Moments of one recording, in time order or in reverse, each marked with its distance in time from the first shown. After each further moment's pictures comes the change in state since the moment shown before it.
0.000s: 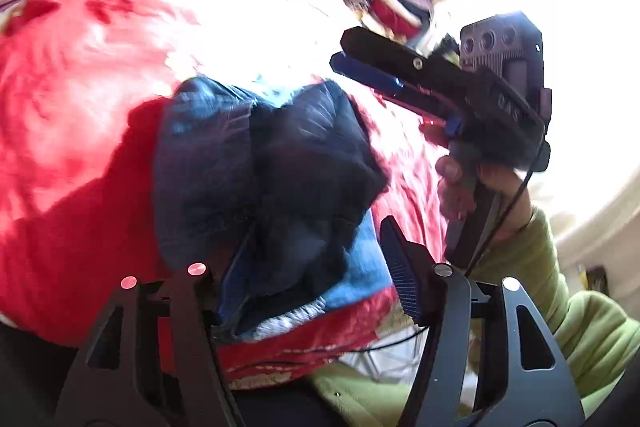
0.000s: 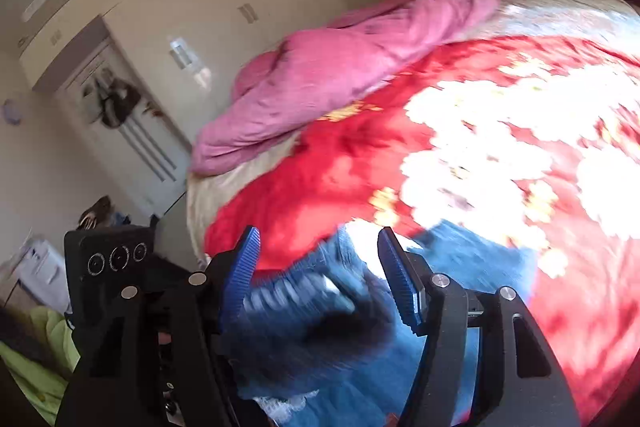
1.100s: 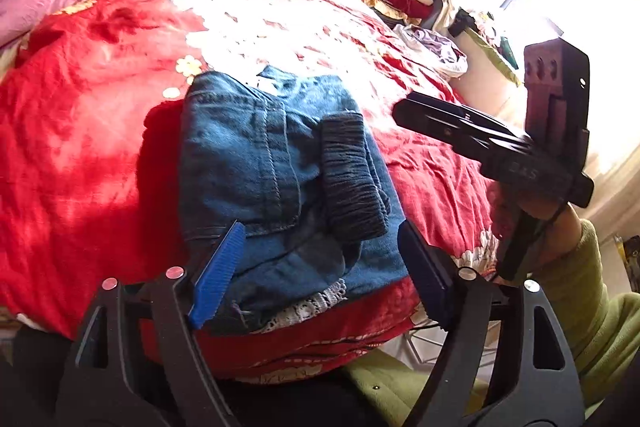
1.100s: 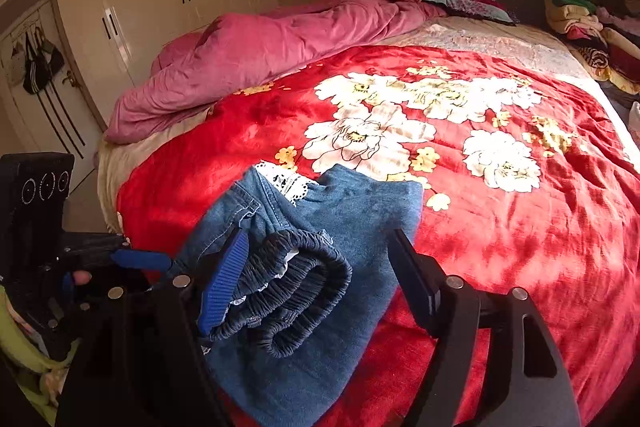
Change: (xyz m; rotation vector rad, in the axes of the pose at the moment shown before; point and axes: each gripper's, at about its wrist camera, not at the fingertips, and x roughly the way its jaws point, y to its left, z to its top) left arm 0.001 -0.013 -0.004 0.092 -0.008 0.157; right arm -0.037 0.015 -0.050 -0.110 -0.011 -0.390
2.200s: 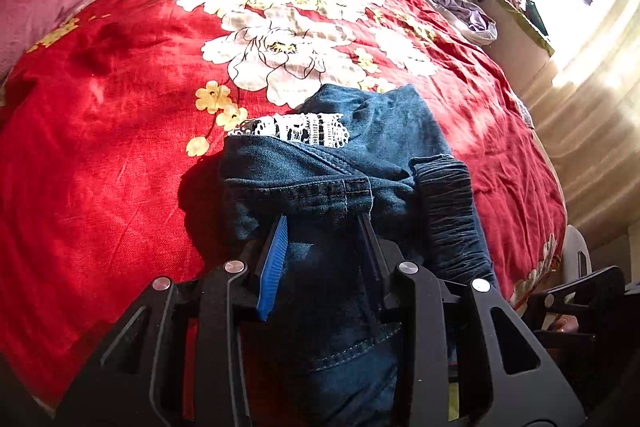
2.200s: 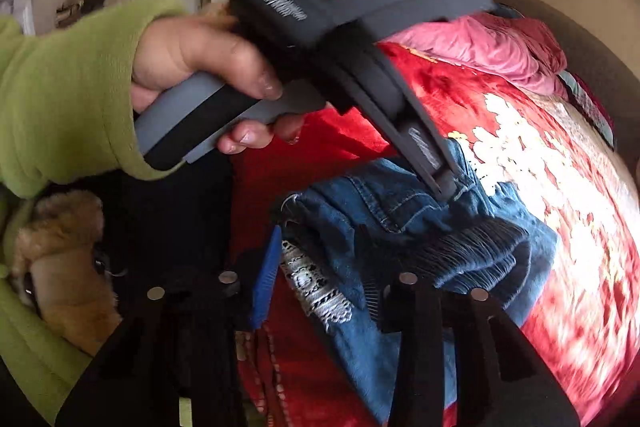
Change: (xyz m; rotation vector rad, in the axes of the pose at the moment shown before) left arm 0.060 0.048 0.063 0.076 0.137 0.096; right arm 0.036 0.150 -0.057 -0.618 0.155 0.143
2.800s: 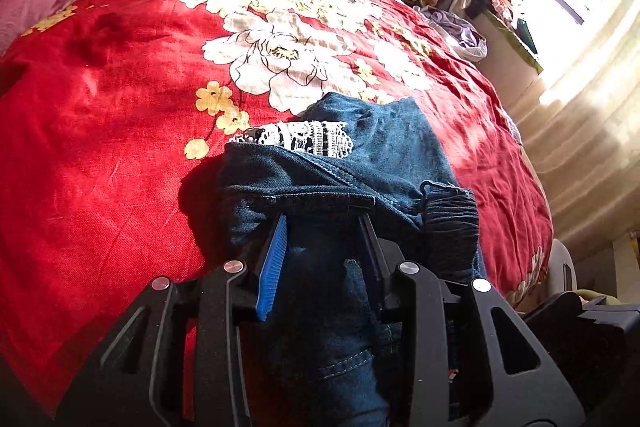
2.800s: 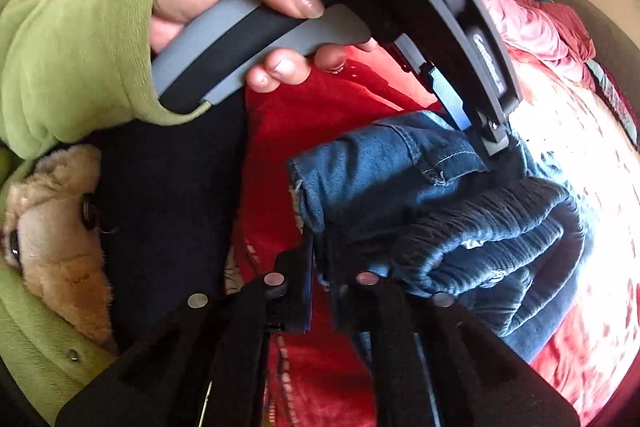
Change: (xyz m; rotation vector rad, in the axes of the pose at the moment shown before) left arm -0.005 0.014 -0.005 -0.038 -0.059 -0.073; right arm 0.018 0.011 -0.014 0.000 0.082 0.107
